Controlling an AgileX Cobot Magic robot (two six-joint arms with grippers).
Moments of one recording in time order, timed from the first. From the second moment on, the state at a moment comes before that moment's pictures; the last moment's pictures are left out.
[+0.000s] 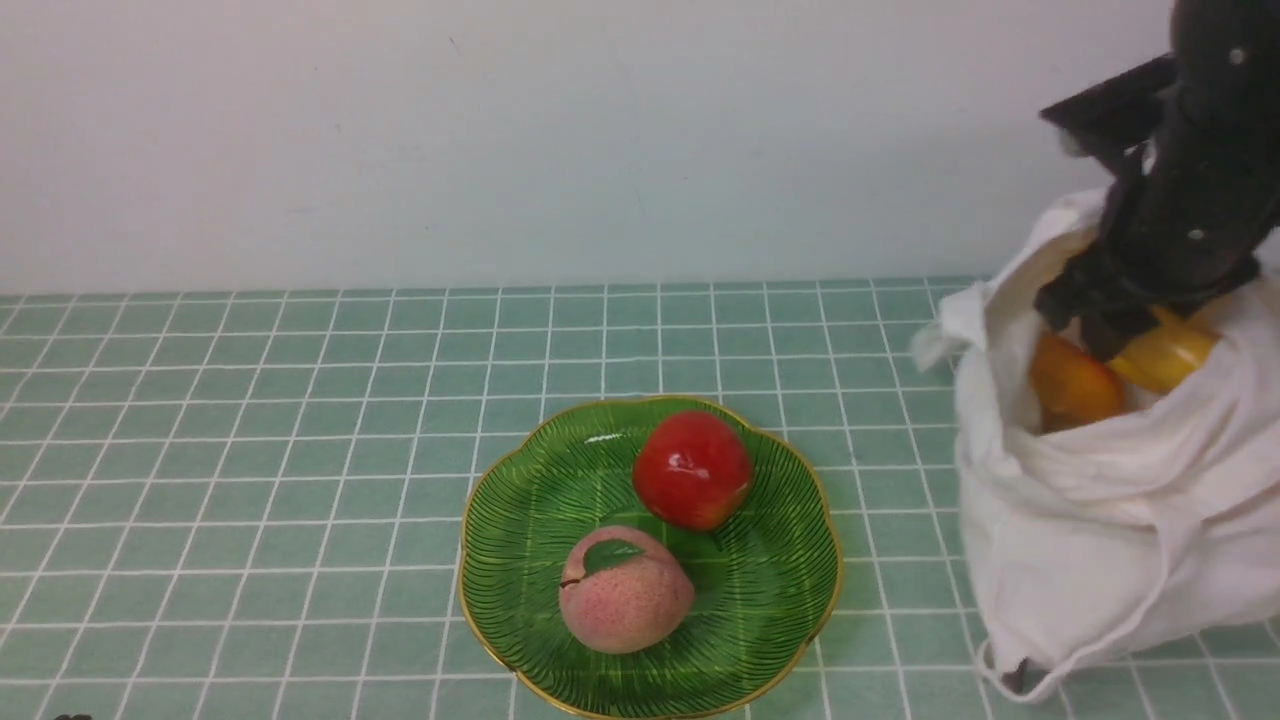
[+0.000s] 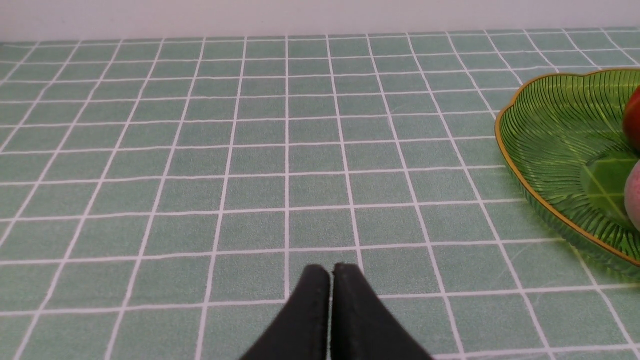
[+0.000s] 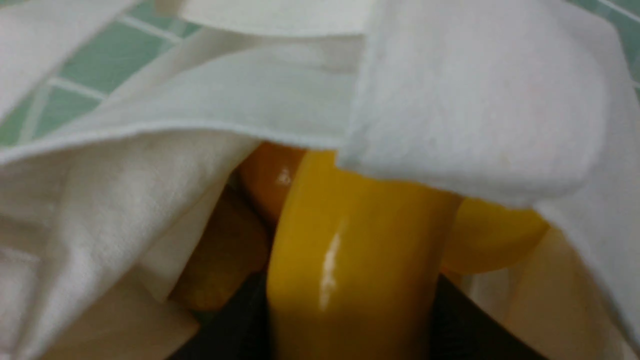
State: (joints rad) right arm 0.15 1.80 -1.57 -0.24 1.24 -0.06; left arm -0.02 -0.01 0.03 -0.10 0.38 0.07
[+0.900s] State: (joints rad) right arm 0.09 1.67 -1.57 0.31 1.24 -0.51; left arm -0.02 -0.01 0.03 -0.10 0.38 0.07
